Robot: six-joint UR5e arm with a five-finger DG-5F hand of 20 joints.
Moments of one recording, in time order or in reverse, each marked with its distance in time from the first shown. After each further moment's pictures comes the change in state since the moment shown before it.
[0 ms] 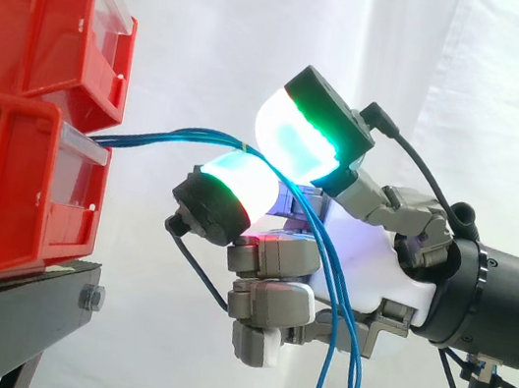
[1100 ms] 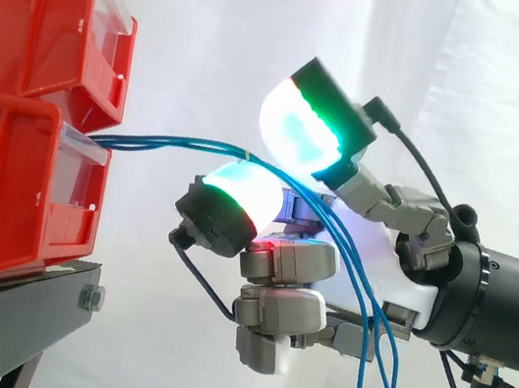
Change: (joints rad) arm -0.003 0.000 0.000 -0.008 -0.016 -0.003
